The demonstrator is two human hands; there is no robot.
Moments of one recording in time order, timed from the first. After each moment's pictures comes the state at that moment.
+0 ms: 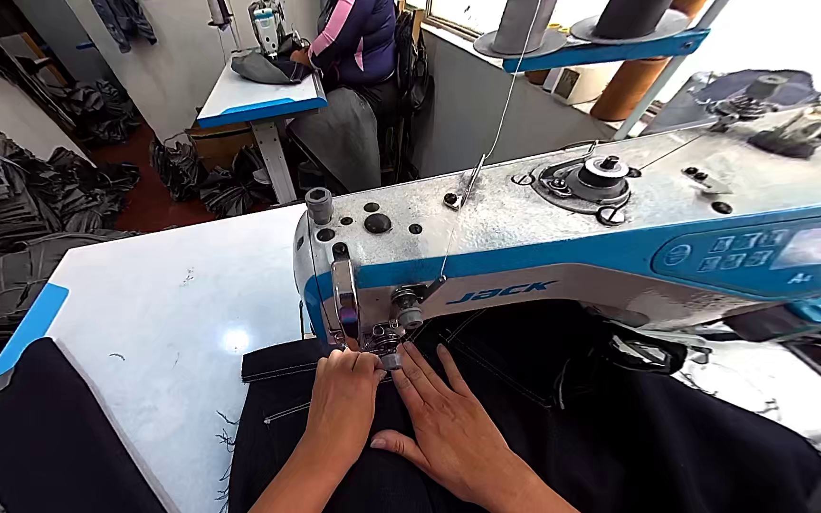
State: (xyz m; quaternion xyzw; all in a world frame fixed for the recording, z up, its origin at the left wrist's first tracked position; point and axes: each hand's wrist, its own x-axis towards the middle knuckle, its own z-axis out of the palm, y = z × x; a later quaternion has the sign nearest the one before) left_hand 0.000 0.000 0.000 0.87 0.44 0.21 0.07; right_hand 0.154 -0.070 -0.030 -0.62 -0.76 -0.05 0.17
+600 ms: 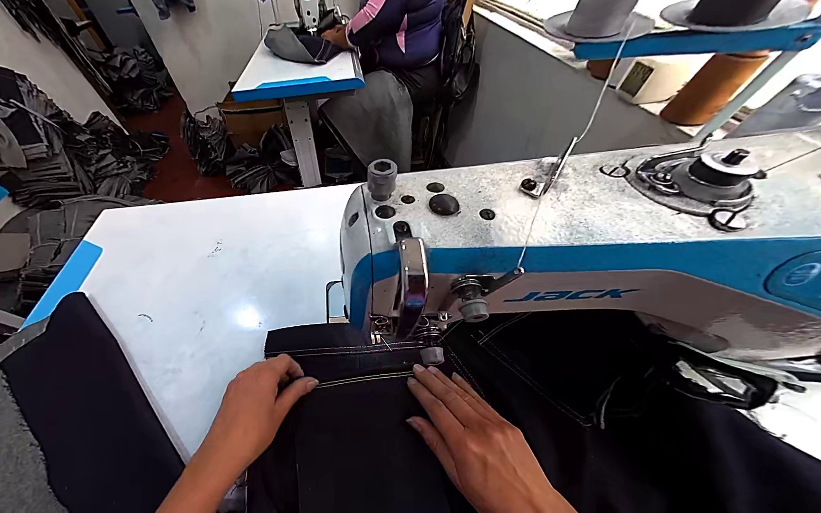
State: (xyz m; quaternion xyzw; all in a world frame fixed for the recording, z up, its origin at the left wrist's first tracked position) left_hand -0.121 0.008 0.018 0.80 0.56 0.12 0.18; right_hand 0.151 -0.083 -0.033 -0.56 -0.78 -0.09 0.29
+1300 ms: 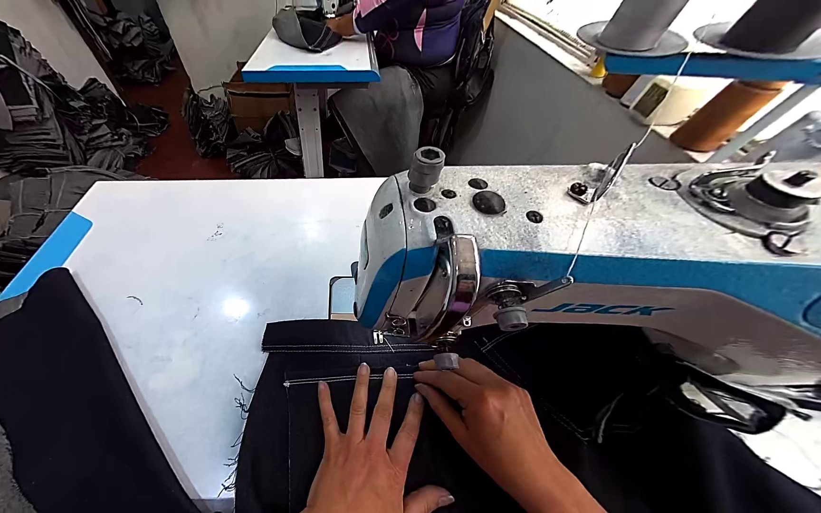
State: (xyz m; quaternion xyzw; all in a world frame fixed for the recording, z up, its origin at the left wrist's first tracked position) left_hand -0.027 -0.071 -0.018 0.90 0.42 0.13 0.01; right_hand 0.169 -0.051 -0.013 -0.56 -0.76 -0.04 0.31
